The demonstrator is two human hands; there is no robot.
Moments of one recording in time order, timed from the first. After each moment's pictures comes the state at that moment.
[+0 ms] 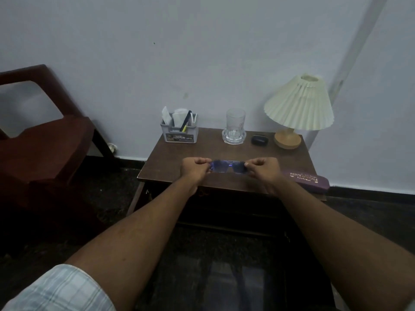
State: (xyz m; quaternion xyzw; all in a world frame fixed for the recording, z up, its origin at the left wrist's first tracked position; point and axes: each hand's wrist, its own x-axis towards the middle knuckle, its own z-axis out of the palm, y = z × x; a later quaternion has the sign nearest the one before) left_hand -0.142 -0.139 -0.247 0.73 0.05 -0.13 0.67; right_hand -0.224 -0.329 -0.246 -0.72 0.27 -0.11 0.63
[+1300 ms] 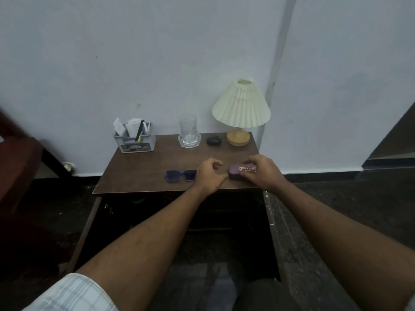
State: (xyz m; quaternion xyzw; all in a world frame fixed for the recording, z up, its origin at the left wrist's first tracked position) left_hand -0.233 -0.264 -0.233 0.85 -0.22 -0.13 0.46; right_hand -0.337 -0.431 -0.212 -0.94 0.20 -0.11 0.24
